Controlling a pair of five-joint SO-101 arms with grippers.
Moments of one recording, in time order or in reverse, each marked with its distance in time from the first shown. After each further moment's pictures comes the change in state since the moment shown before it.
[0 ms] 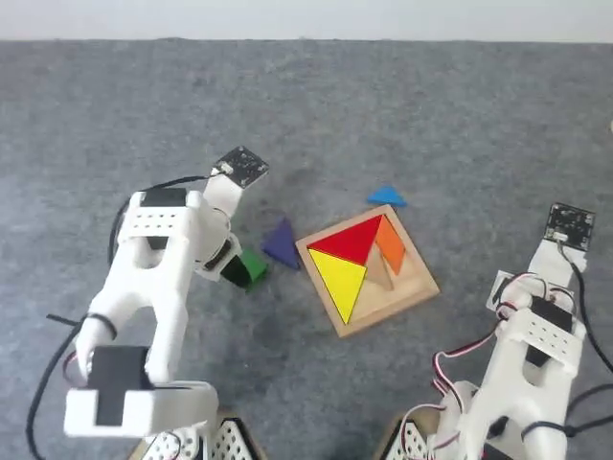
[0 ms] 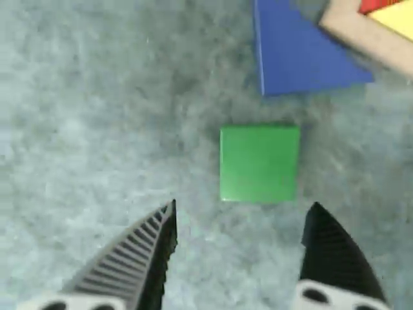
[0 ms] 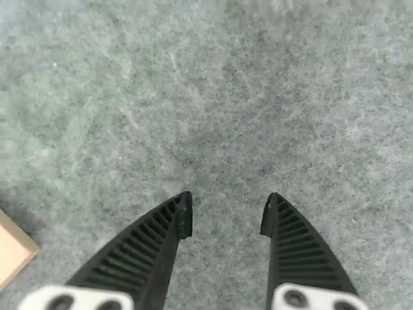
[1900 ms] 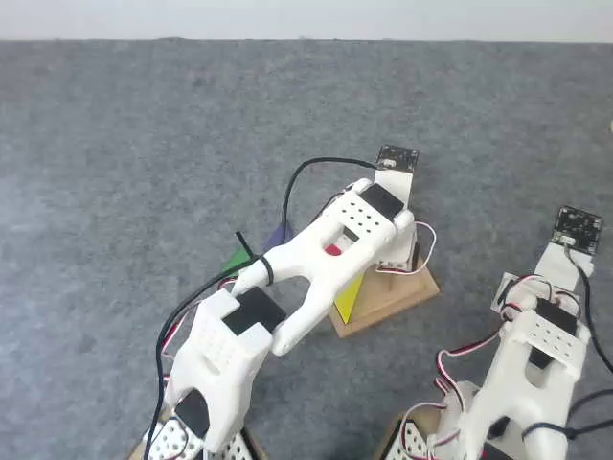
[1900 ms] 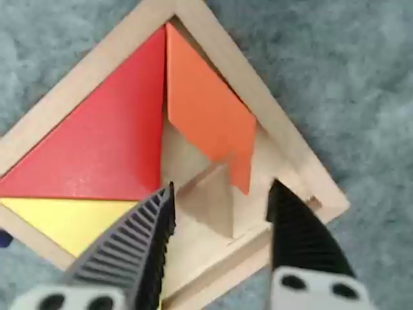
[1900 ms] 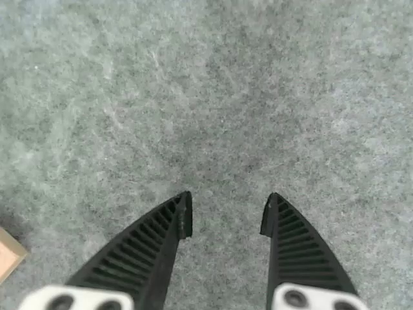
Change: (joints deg) left arm 43.2 36.5 -44.7 7.8 68.7; right arm 2.0 0.0 0.0 0.0 0.0
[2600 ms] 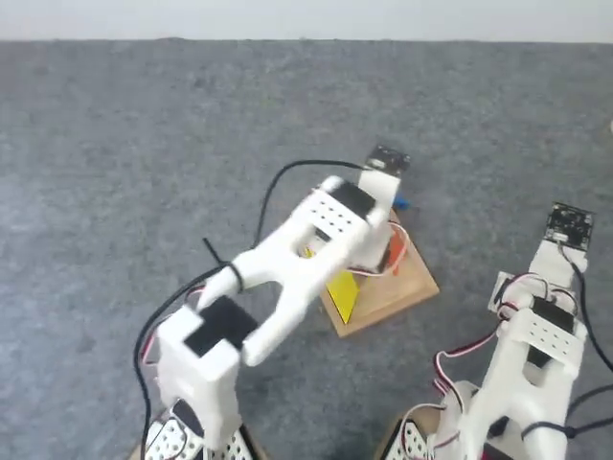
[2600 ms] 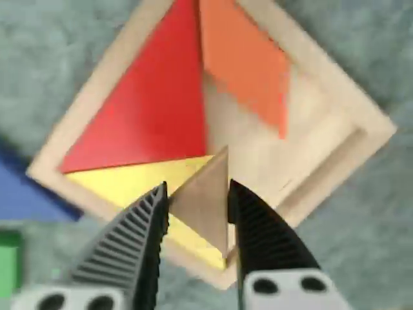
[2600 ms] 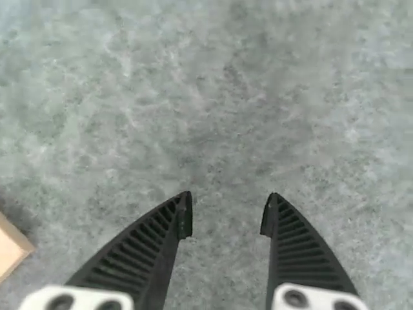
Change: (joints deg) left arm -3.1 -11.6 12.2 1.0 -14.5; right arm -1.3 0.0 0.0 0.0 1.0
